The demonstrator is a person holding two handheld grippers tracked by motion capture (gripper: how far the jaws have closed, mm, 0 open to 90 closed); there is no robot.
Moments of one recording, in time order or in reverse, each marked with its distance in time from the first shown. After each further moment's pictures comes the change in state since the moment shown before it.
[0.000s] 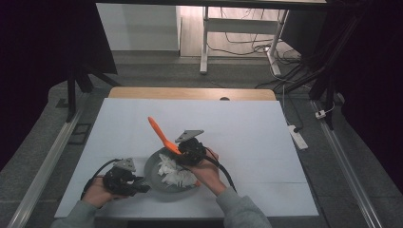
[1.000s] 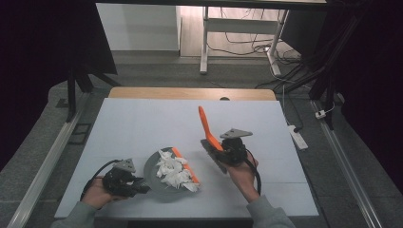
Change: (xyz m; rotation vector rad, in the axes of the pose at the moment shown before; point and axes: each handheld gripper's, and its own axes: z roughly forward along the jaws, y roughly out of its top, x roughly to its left) left arm -0.003 -0.002 -0.001 0.003 0.004 0.000; right arm -0.057 -0.059 -0.091 -0.064 -0.227 0.248
